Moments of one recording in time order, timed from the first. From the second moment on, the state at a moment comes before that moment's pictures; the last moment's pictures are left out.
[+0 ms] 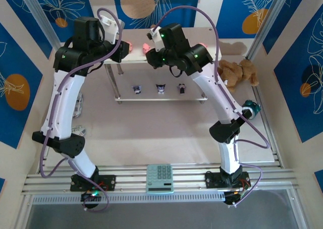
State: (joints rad) left arm -0.35 1.68 2.30 -1.10 0.21 0.03; right arm 0.70 2.01 2.56 -1.13 0.00 0.12
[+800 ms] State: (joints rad) left arm -0.30 1.62 2.21 -1.09 0.21 0.06; right arm 0.70 2.10 2.60 -1.09 0.05 0.13
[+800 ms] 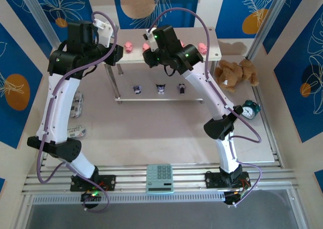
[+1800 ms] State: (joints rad) left arm -0.26 1.57 2.11 -1.06 0.21 0.06; right arm 0.69 1.98 2.56 -0.99 0.03 0.13
